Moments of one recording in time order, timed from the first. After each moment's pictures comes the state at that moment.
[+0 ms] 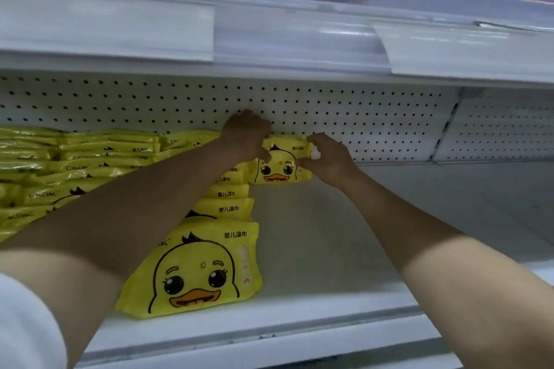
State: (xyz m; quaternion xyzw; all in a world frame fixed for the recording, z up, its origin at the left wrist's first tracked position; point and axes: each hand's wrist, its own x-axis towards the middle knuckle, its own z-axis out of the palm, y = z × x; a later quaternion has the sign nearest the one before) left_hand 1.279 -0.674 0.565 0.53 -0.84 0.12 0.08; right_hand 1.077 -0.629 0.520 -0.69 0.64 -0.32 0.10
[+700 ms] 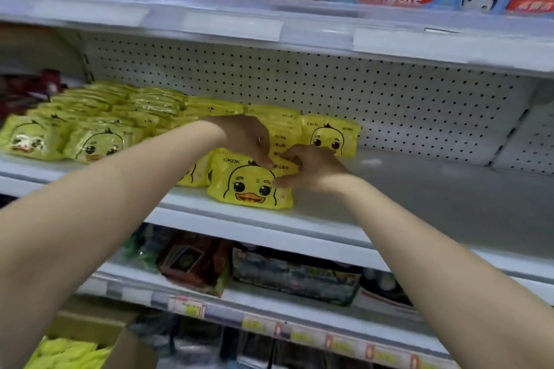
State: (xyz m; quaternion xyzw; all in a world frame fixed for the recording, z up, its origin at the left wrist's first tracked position) left_hand 1.367 -0.467 0.604 0.62 -0.78 -0.12 0.01; right_hand 1.173 -0.471 0.547 -0.83 0.48 -0.18 0.20
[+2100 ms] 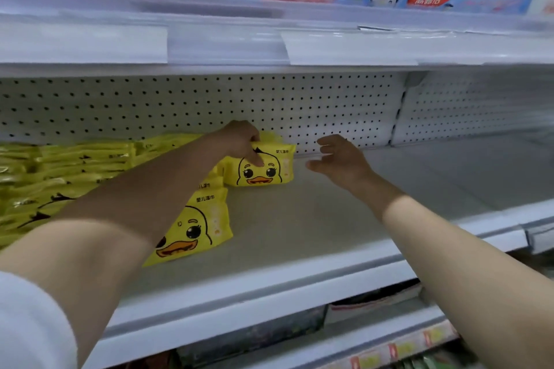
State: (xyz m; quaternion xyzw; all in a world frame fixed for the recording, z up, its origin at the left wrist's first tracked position) left_hand 1.250 -0.631 0.584 0.50 -0.86 -0.08 0.06; right_hand 1.039 -0.521 0.538 -0.56 0.66 -0.45 0.21
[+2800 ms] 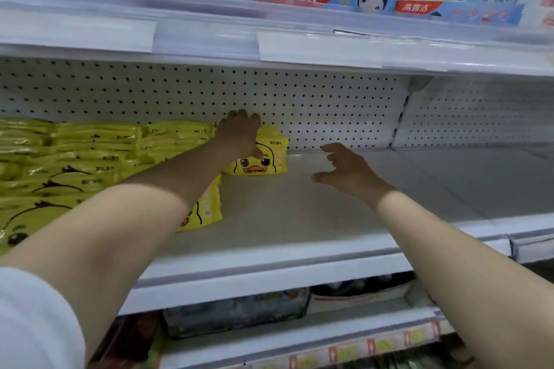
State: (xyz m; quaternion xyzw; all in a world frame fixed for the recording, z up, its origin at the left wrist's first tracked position) left_hand 1.236 -0.598 0.572 0.57 -0.81 0.04 0.12; right_hand 1.008 -0.500 0.540 -0.64 0.69 -0.29 0.19
